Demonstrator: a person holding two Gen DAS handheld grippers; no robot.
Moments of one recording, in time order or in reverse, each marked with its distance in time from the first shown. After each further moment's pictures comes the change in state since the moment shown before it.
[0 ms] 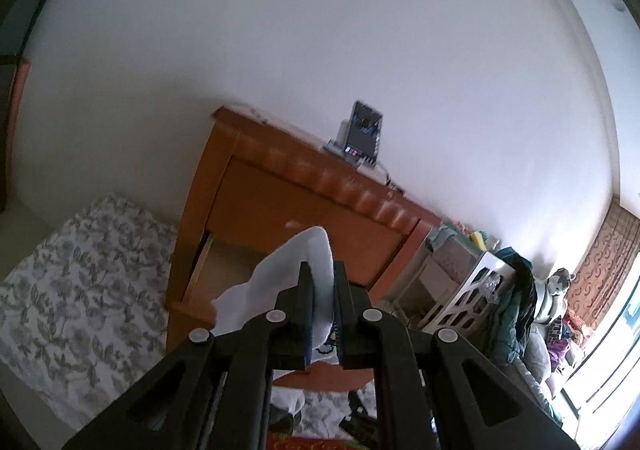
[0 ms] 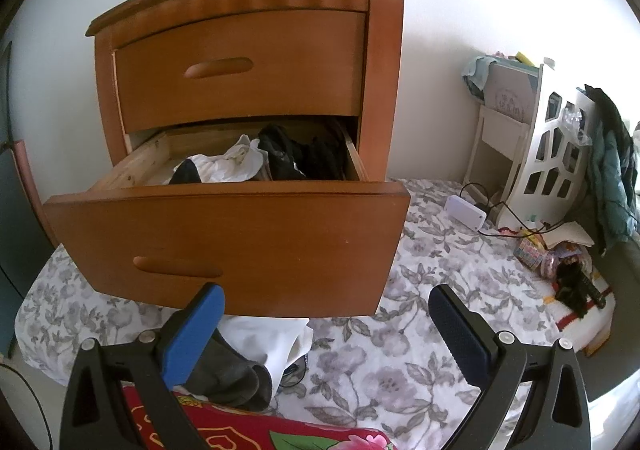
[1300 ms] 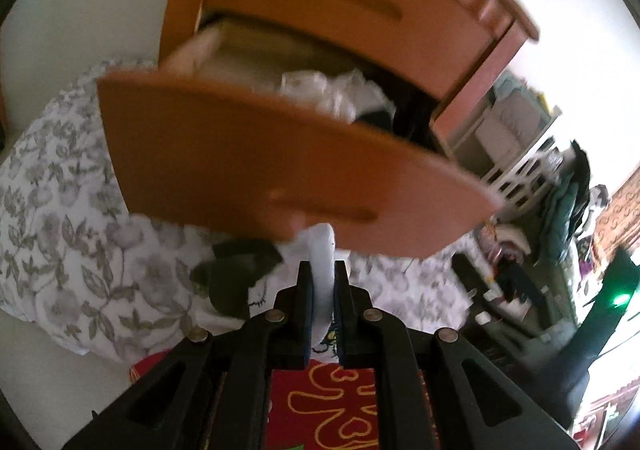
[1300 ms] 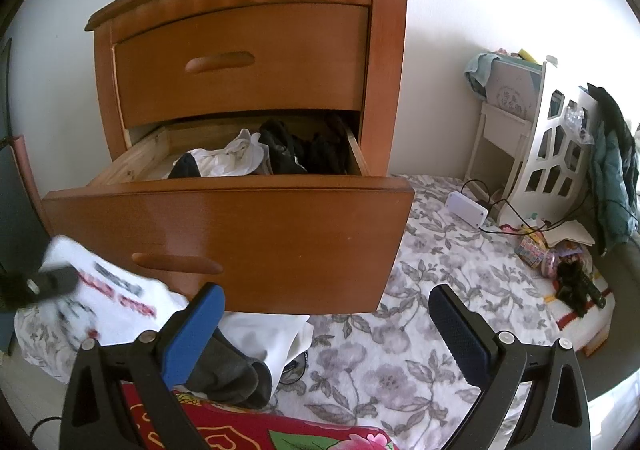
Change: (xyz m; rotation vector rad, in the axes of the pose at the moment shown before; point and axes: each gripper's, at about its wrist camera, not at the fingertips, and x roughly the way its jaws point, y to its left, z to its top) left arm 0.151 0.042 -0.153 0.010 0.556 0.117; right arm 0.002 0.001 -0.001 -0.004 0.017 0.002
